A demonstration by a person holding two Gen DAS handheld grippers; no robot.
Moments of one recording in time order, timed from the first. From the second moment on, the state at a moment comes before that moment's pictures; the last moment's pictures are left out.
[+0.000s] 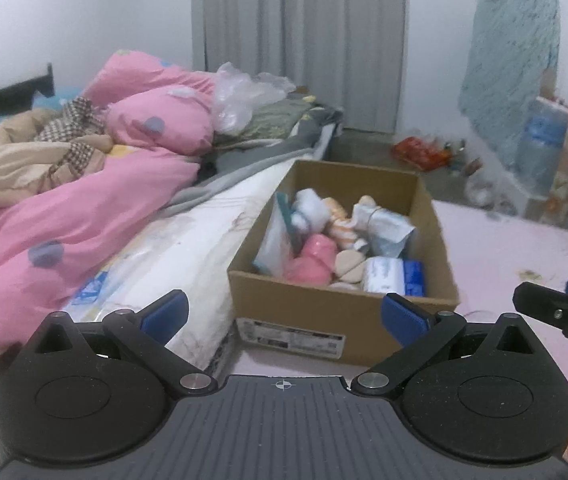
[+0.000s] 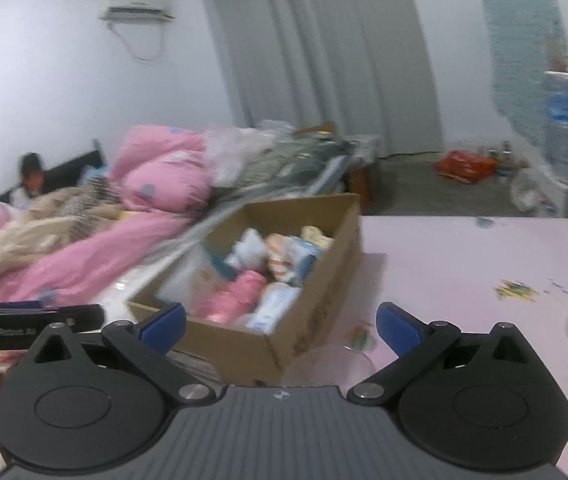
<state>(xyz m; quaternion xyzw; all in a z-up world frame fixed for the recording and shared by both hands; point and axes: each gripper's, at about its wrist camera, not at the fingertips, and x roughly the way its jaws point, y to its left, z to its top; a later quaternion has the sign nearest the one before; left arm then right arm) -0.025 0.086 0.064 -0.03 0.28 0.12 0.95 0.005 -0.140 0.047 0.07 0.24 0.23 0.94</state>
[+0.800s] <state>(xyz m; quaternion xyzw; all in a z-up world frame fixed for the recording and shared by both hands) -0.008 0.080 0.049 0.00 0.31 0.12 0.94 0.020 -0.104 0.028 0.05 0.30 0.18 0.94</state>
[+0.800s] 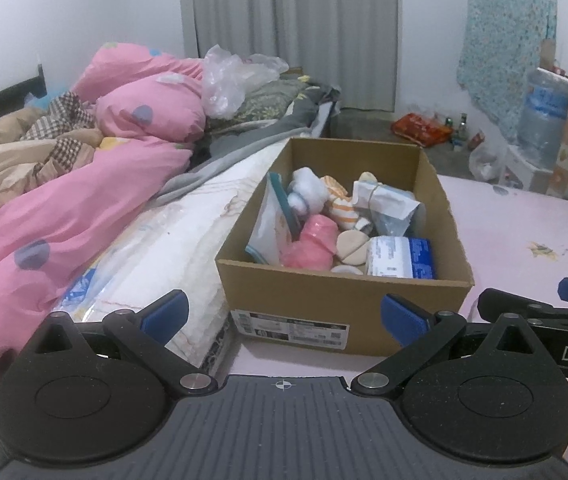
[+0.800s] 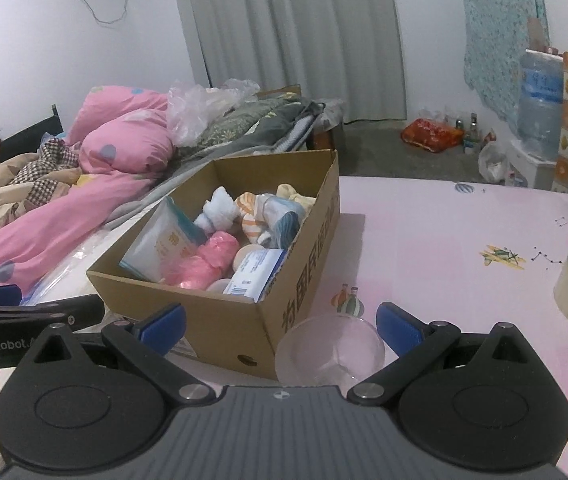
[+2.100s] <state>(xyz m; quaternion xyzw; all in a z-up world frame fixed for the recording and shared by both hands) 0.001 0.082 0.046 0.01 0.32 0.12 0.94 0.025 -0.105 0.026 0.03 0.30 0.17 0.94</state>
